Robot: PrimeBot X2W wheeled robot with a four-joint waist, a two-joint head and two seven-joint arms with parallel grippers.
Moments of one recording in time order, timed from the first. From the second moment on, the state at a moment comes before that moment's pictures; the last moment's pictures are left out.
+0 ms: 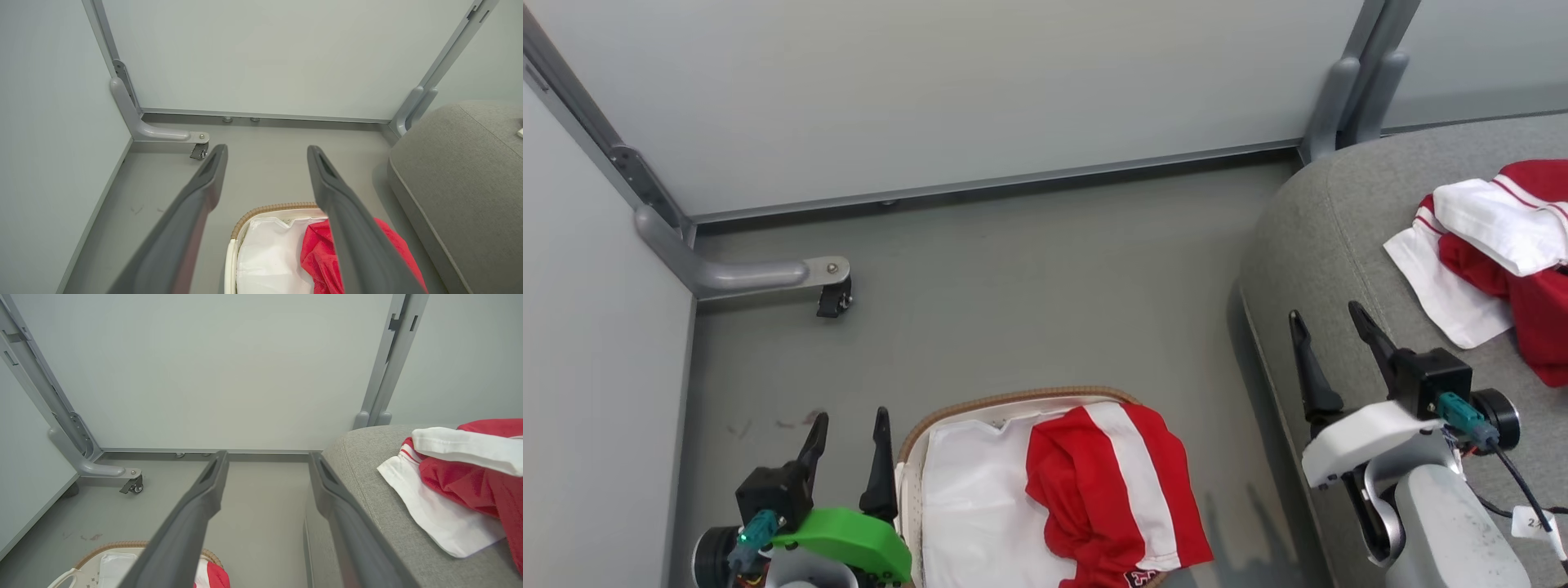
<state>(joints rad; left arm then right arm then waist) -0.09 0.05 -0.16 0.43 -0.30 -0.06 -0.26 -0.26 -0.07 0.01 0.40 0.11 0.13 -0.26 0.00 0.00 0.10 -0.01</state>
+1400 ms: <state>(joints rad) -0.69 0.06 -0.37 0.88 -0.41 -0.13 -0.26 -0.66 -0.05 0.19 0.07 0.26 0.13 -0.26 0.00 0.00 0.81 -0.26</state>
